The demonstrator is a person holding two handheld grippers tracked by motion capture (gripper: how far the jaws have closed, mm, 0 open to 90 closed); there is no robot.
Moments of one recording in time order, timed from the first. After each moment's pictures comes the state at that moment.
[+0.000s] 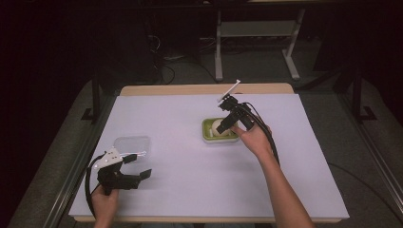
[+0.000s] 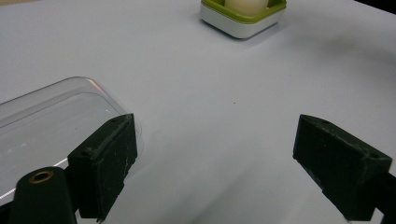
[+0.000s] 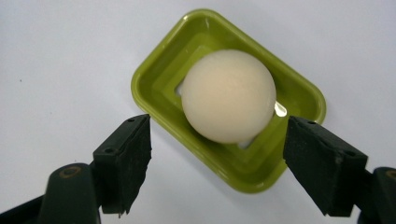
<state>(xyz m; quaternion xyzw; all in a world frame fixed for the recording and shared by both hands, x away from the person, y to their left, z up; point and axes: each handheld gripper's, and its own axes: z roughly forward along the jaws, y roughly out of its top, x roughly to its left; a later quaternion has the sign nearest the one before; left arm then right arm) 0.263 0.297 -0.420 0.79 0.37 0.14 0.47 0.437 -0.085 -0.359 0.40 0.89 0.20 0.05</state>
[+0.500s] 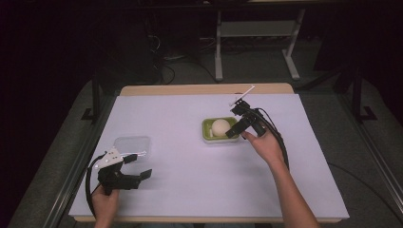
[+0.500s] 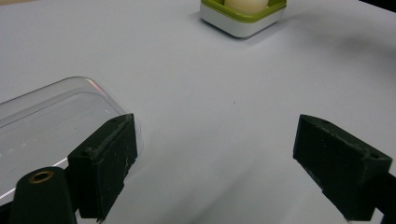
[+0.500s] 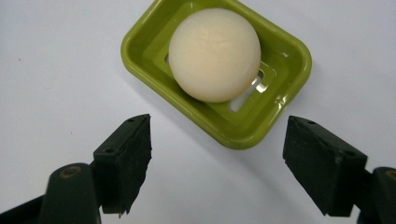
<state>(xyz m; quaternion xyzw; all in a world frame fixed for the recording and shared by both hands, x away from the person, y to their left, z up) 0.263 0.296 -0.420 0.79 0.37 0.14 0.47 0.418 -0.118 -0.364 0.42 0.88 0.22 0.04</state>
